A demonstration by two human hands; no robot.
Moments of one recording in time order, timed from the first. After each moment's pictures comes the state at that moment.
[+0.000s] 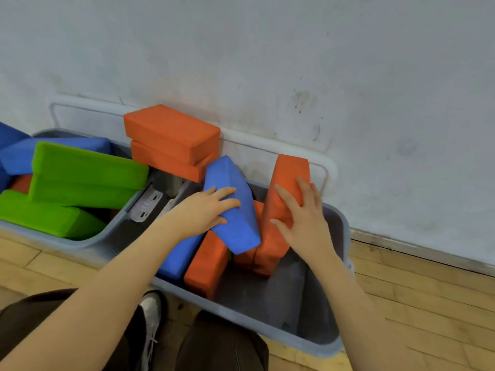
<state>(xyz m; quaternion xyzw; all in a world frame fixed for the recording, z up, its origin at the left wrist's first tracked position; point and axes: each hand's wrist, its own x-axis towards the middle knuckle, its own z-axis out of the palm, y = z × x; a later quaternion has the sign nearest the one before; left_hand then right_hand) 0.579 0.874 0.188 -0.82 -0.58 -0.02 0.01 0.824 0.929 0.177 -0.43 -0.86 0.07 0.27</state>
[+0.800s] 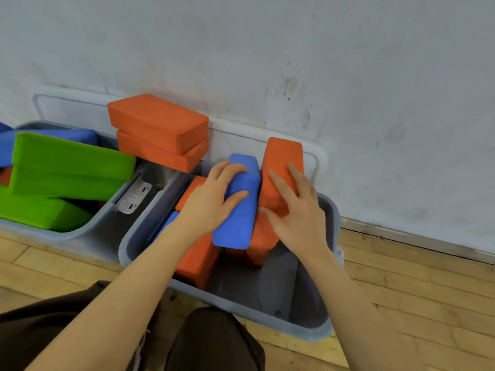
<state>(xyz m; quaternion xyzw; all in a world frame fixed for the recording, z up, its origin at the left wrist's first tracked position) 0.649 0.858 0.206 -0.66 -0.65 -0.35 -0.14 0.832 0.905 0.188 -0.44 -0.82 0.08 0.36</state>
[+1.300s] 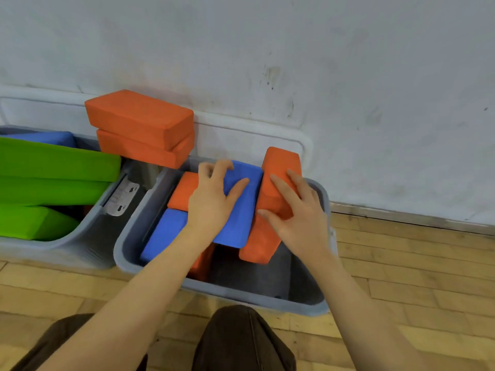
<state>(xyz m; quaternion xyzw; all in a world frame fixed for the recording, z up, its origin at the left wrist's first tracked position) 0.672 0.848 0.197 -0.57 -0.69 -0.44 -0.10 0.842 0.865 0.183 -0.48 -0.79 0.10 0.37</state>
